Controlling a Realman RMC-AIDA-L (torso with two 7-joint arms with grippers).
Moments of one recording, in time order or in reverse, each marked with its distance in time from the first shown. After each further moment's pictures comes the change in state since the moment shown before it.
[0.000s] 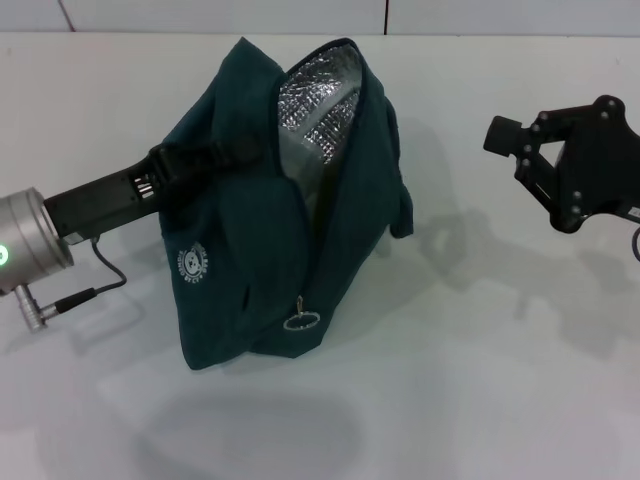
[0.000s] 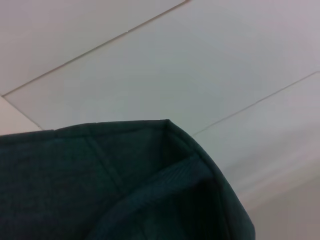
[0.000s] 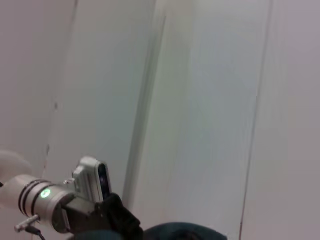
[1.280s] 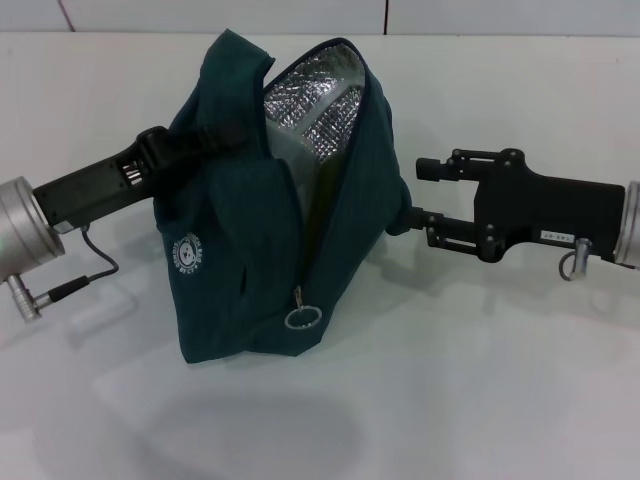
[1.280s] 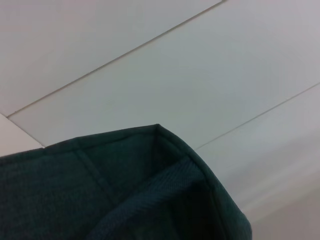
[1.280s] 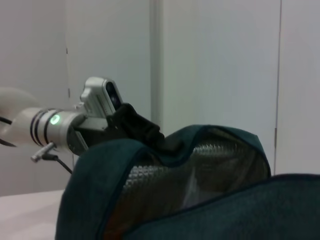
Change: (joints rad) left arm -0.002 0.004 -0.022 -0.002 -0.014 -0.013 0.013; right arm 0.209 0.018 -0.014 0.238 -0.180 0.112 0.113
